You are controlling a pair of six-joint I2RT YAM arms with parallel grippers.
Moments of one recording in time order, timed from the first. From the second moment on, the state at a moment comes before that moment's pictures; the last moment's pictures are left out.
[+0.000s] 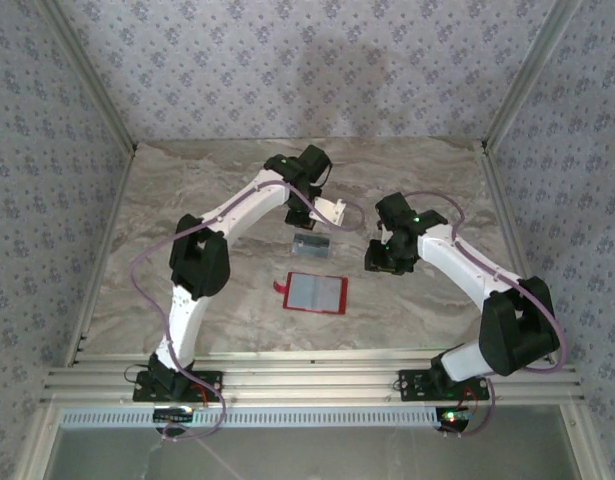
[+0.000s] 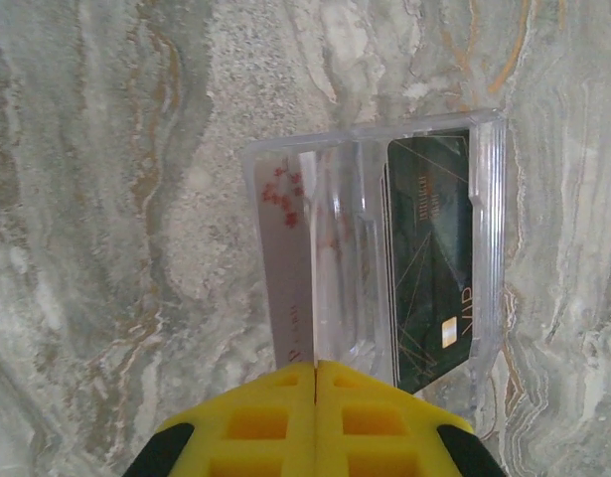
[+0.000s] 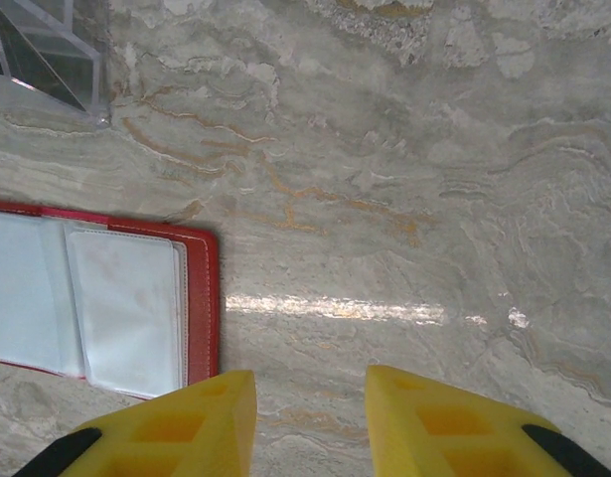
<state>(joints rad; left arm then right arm) -0.68 2.21 2.08 -1.14 0.05 1.23 0.41 1.44 1.04 -0.91 -0.14 0.48</state>
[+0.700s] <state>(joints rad) -0.69 2.29 2.24 -1.09 -0.02 1.16 0.40 1.44 1.03 -0.90 -0.16 0.46</state>
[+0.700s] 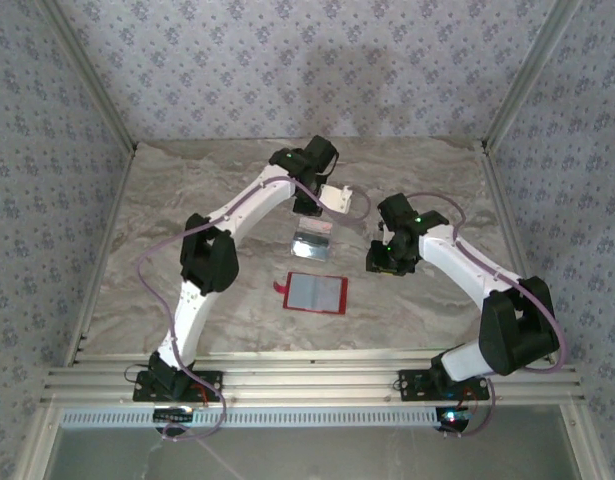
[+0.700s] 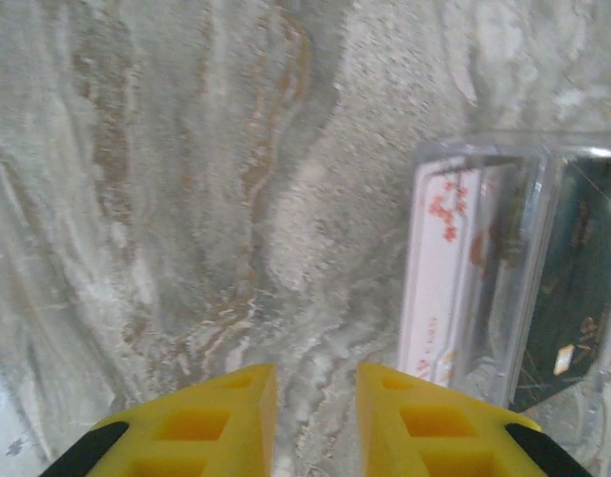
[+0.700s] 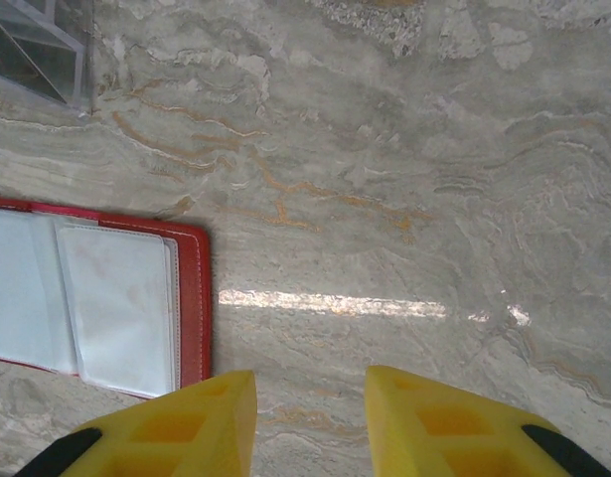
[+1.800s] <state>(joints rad) -0.68 1.62 1.23 -0.48 0.13 -0.53 0.53 1.62 0.96 -0.62 -0.33 0.56</state>
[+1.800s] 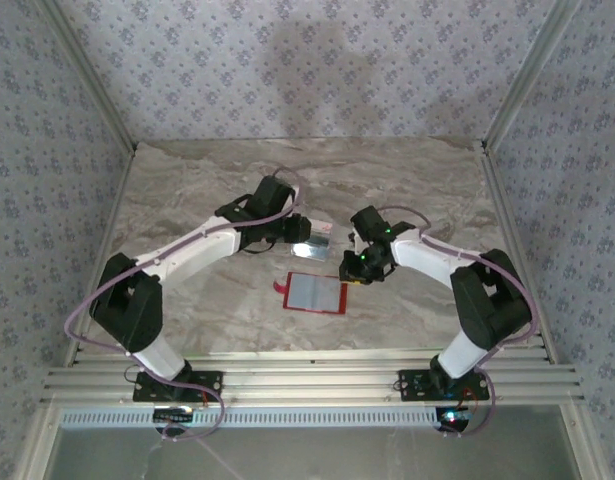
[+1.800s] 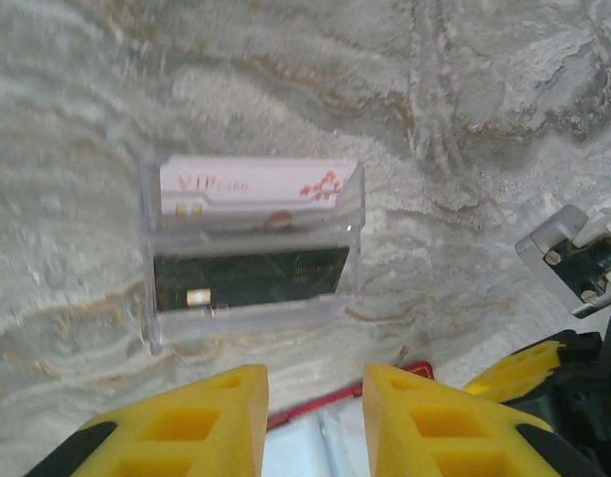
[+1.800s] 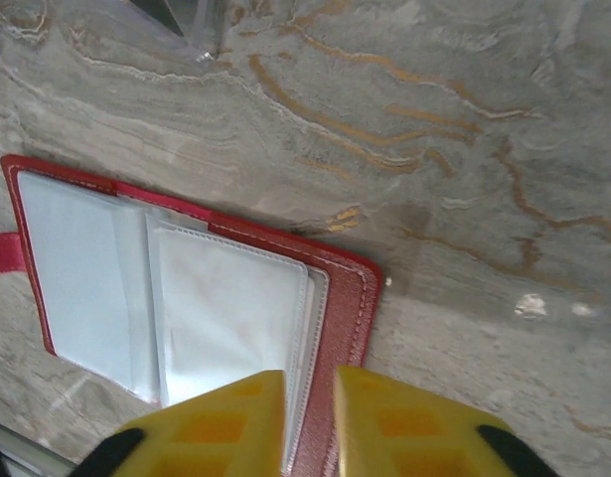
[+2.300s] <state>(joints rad) -0.71 1.57 1.07 -0.36 0.25 -0.81 0.54 1.70 0.94 -0.57 -0.33 0.56</state>
